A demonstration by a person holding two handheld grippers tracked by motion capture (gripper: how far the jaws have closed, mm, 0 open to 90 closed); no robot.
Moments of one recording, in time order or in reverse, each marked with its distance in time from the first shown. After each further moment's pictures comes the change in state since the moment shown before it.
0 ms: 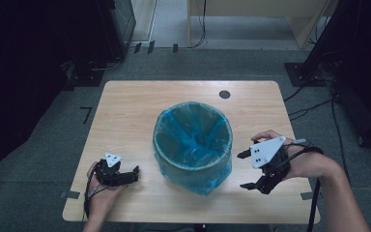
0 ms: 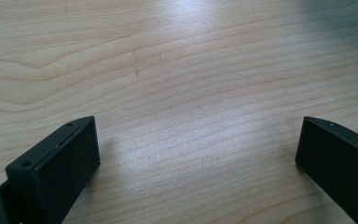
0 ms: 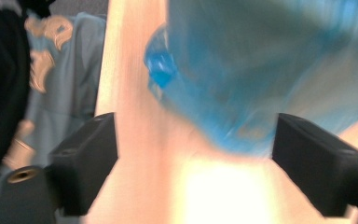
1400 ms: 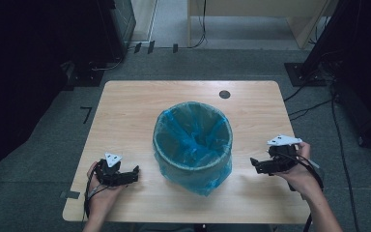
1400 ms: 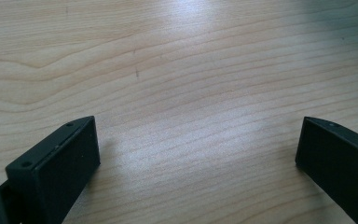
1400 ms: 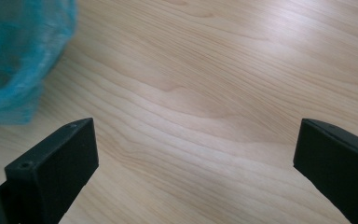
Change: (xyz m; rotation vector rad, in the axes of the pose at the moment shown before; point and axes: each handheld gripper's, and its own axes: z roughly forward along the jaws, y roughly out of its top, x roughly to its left) left arm 0.000 0.000 0.000 0.000 0.001 -0.001; right arm -0.028 -0.103 0.042 -0.026 -0.629 0.800
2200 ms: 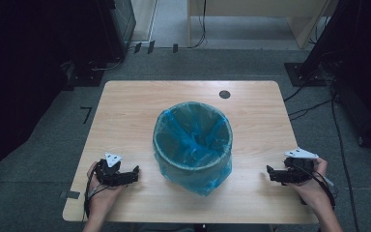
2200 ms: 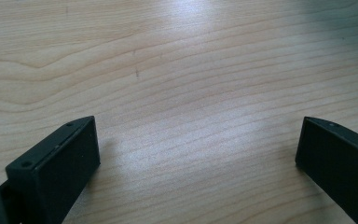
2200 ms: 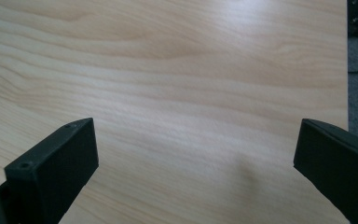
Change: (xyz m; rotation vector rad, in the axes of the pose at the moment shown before) left arm 0.000 0.000 0.000 -0.001 0.000 -0.002; right arm -0.031 -0.062 0.002 0.022 -0.155 0.146
